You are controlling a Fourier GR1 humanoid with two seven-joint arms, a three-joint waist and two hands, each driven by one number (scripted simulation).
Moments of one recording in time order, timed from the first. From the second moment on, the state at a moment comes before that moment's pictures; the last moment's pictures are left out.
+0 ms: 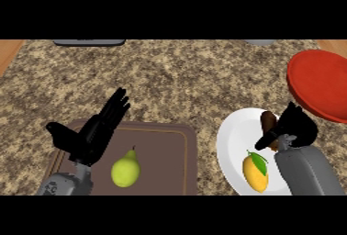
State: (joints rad) left arm -0.13 0.19 -0.24 -1.56 0.31 0.03 0.13; right arm -0.30 -0.23 0.11 -1.39 0.91 0.18 1.15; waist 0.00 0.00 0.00
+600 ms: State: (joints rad) left arm -0.11 0.16 -0.21 -1.58 0.27 0.01 0.14; right arm -0.29 -0.18 0.04 -1.34 1.01 0.14 1.07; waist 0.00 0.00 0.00
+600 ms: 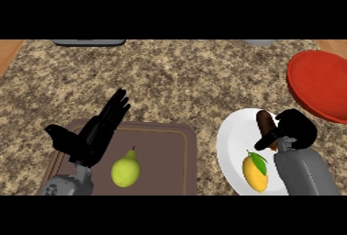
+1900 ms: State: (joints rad) left arm -0.10 0.13 -0.15 -1.58 0.24 -0.03 0.15; right arm -0.06 -0.49 0.25 -1.64 0.97 0.22 0.25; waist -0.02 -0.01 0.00
